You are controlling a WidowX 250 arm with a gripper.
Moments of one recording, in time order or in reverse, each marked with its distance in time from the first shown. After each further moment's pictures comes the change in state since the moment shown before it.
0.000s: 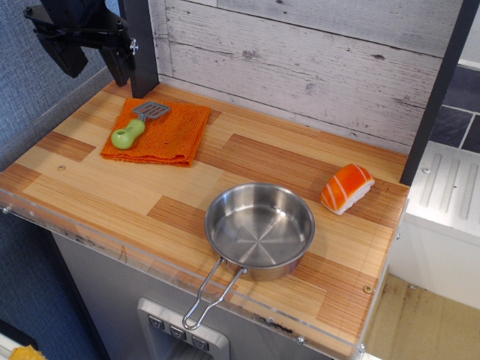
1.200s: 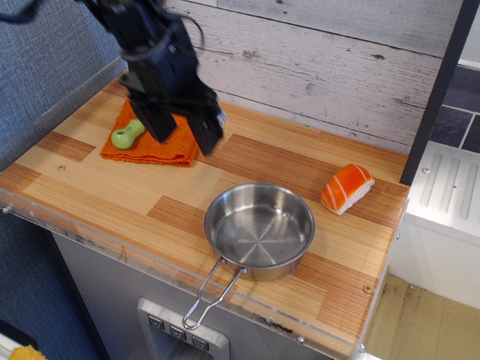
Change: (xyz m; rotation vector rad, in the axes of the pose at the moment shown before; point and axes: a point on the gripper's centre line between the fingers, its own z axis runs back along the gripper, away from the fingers) arm -0.039 -0.112 -0.031 -0.191 0.081 -0.192
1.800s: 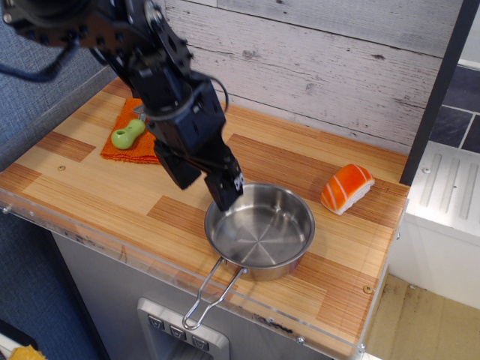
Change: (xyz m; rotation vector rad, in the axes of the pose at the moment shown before) arm -0.025 -0.028 -0.024 -0.026 0.009 -0.164
